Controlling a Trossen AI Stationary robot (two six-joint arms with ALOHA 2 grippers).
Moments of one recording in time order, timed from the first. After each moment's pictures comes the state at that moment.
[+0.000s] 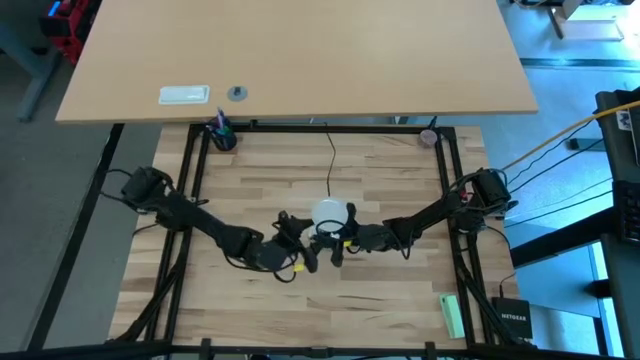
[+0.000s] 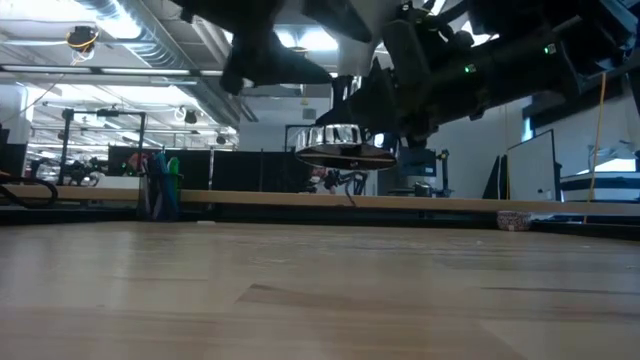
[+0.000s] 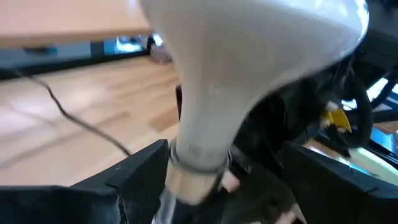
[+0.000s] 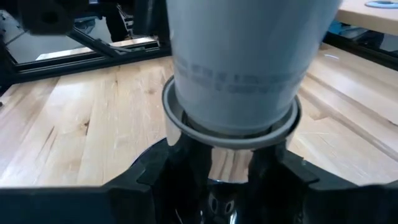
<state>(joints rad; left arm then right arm) -0.42 1.73 0.95 0.47 -0.94 -0.56 0.29 1.82 0.73 0.80 0.51 0.26</state>
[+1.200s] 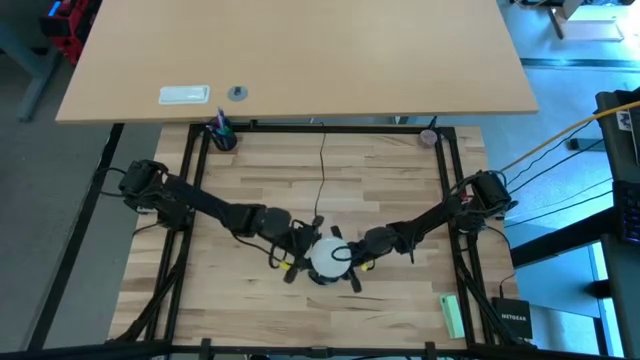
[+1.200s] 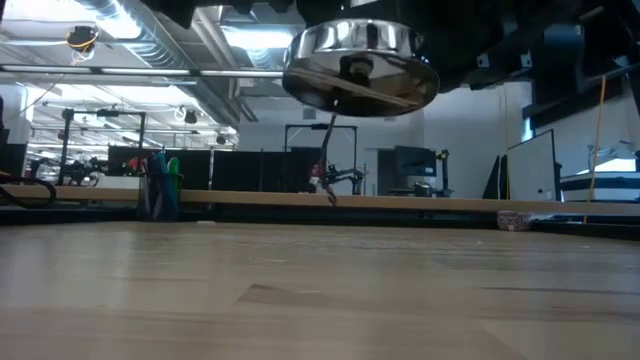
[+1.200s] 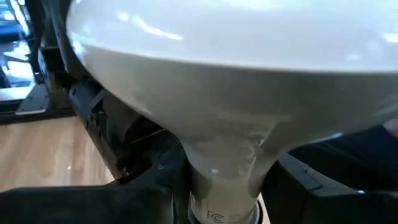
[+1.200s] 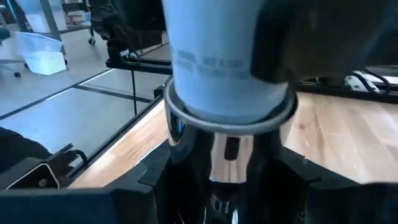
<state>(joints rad) -0.25 1.68 0.96 0.53 0.18 -0.04 0.33 1.83 0.73 0.99 -0.05 0.00</state>
